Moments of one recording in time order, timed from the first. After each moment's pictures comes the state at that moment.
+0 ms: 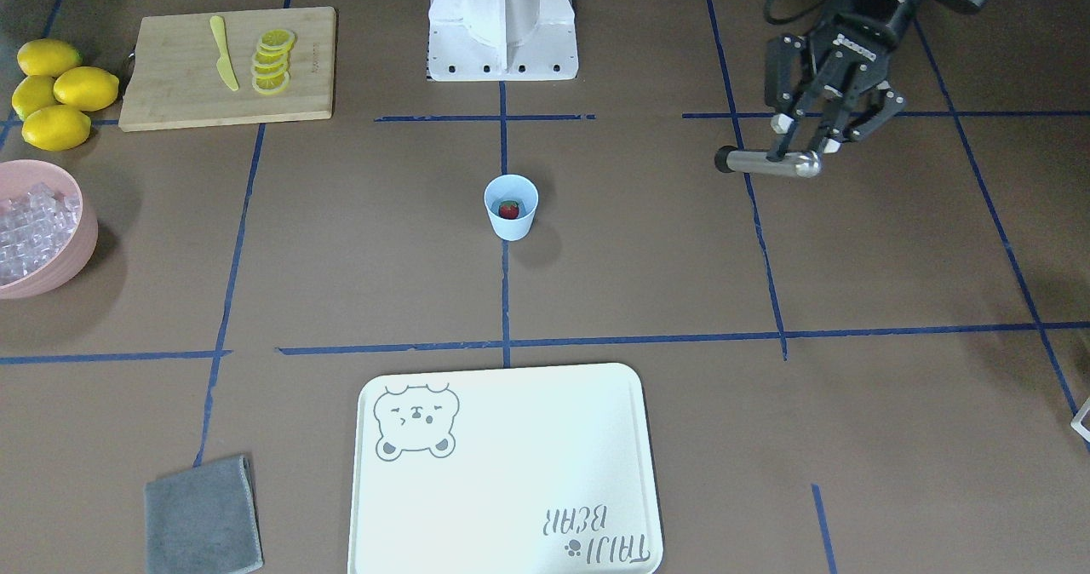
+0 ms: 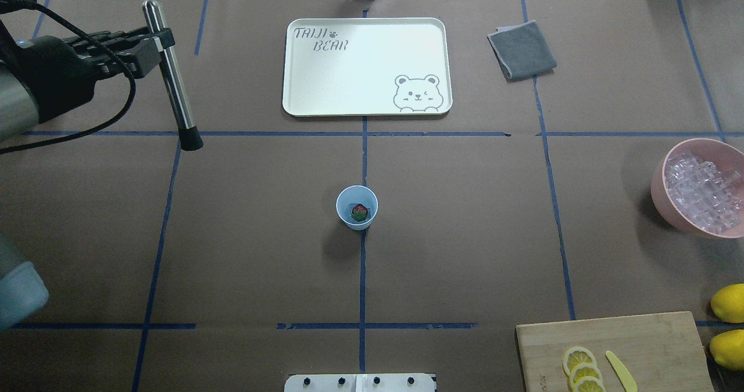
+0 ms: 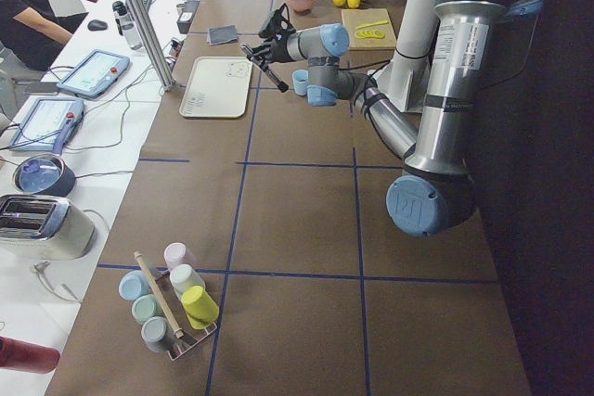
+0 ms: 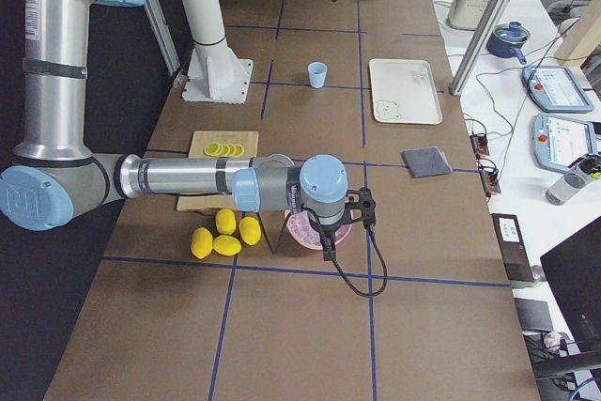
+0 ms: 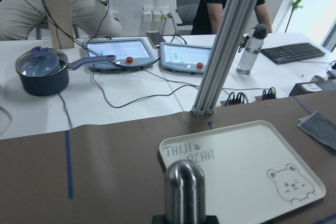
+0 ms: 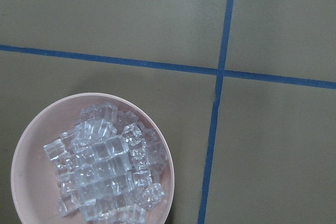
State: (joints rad) left arm -0.69 -1.72 -2.11 -2.51 -1.33 -0.97; right arm 1.60 -1.69 1.76 -1.54 2.46 -0.07
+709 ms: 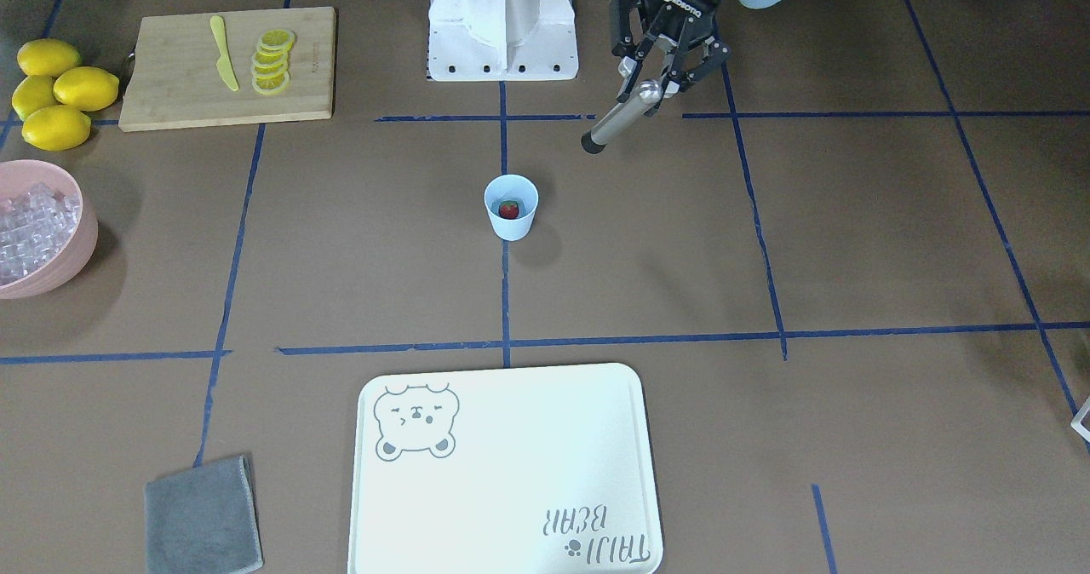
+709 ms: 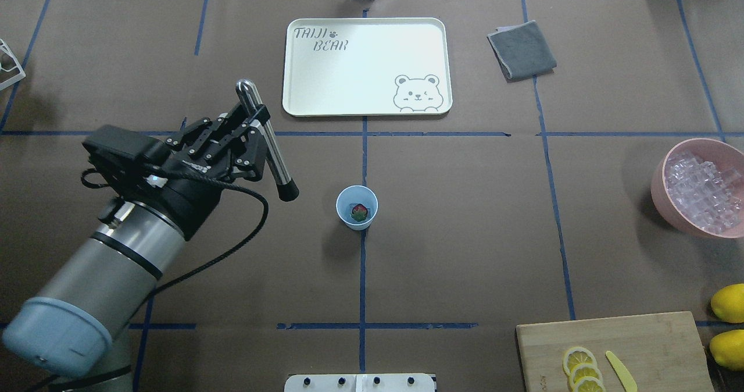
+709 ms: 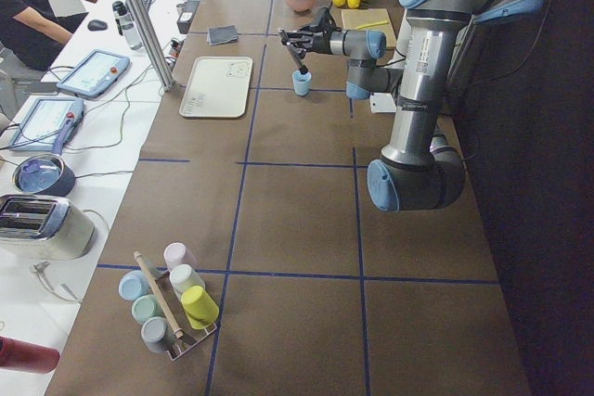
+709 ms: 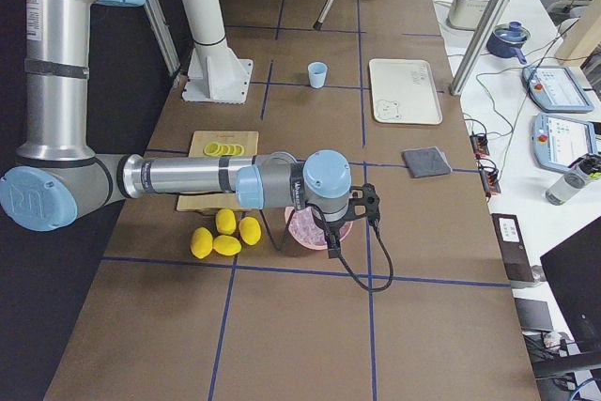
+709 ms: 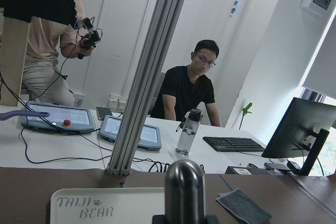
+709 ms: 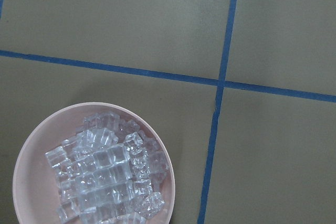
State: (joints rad) left arm -0.24 -1.86 -2.02 -2.63 -0.69 -0.78; right arm 1.60 -1.68 1.76 -1.54 2.45 -0.07
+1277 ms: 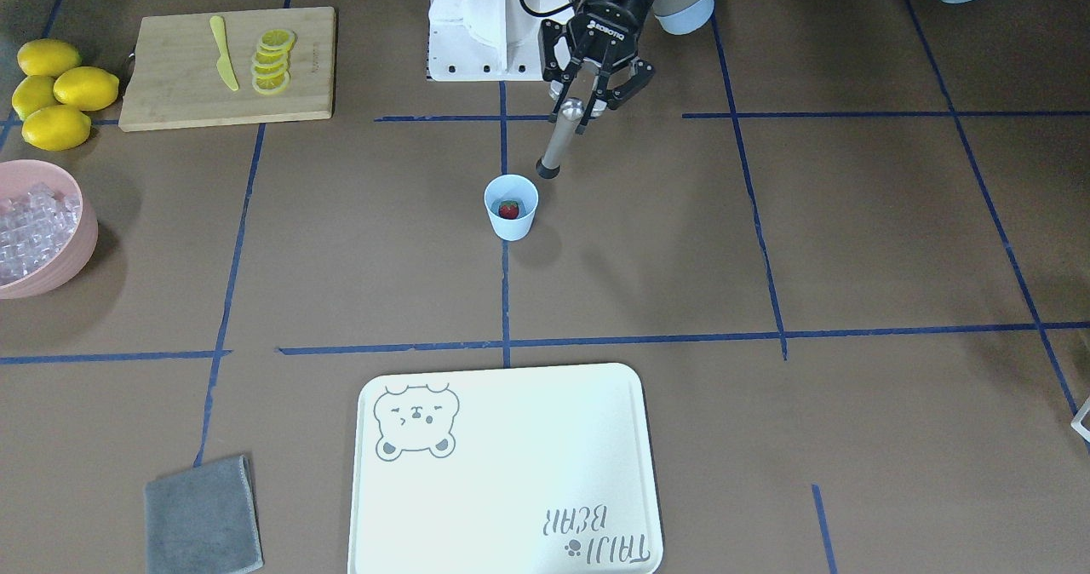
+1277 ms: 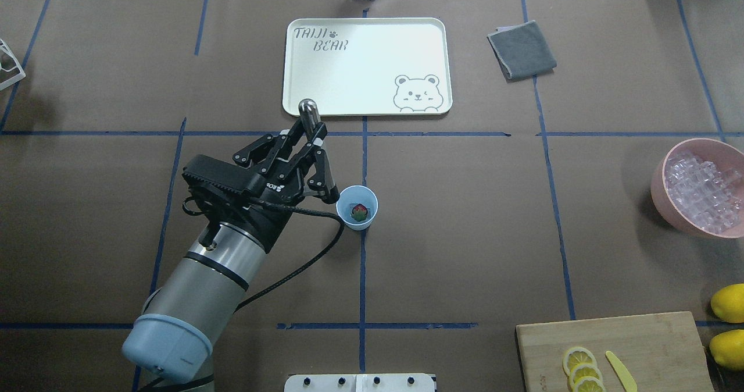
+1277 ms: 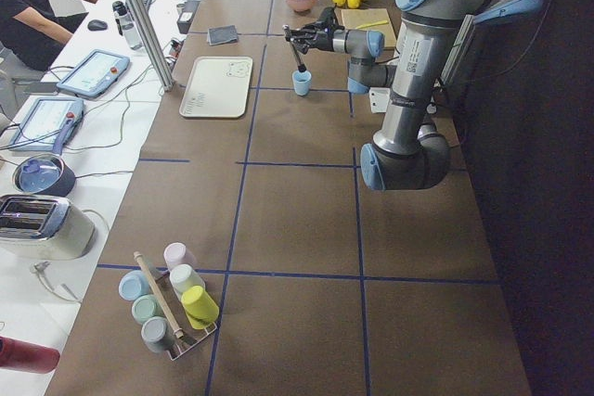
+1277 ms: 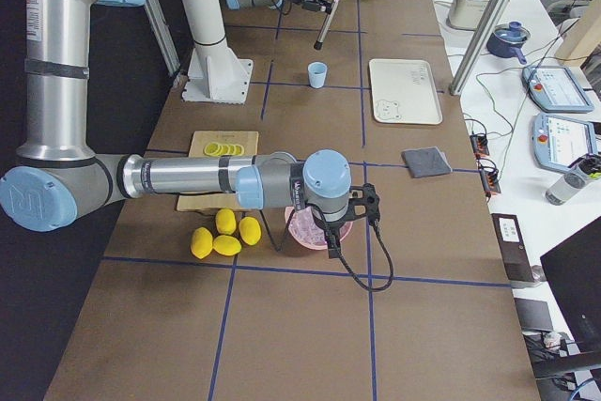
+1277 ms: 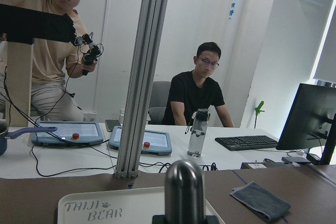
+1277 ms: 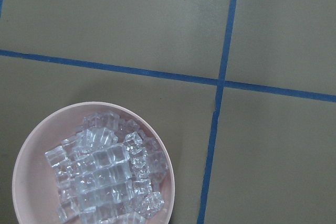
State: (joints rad) left arm -0.19 -2.06 -1.83 -2.72 -0.64 -0.65; right arm 1.60 -1.68 1.76 -1.53 2.45 -0.07
